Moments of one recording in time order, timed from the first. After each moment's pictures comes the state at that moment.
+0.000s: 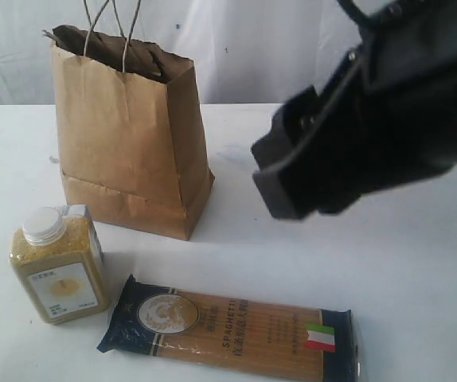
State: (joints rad) left arm -0.06 0.00 0.02 -0.25 0.40 0.33; right arm 1.11 1.04 -1.15 -0.45 0.96 0.48
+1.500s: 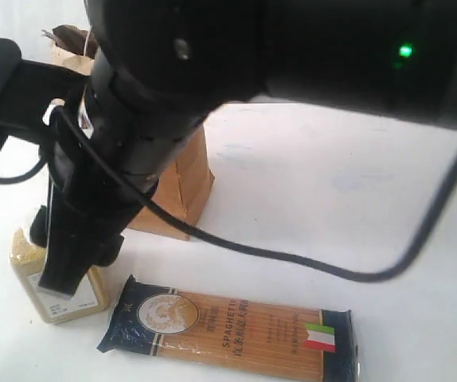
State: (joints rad) left arm -0.06 0.00 0.02 -0.25 0.40 0.33; right arm 1.09 1.67 -1.55 -0.08 0.90 -0.35
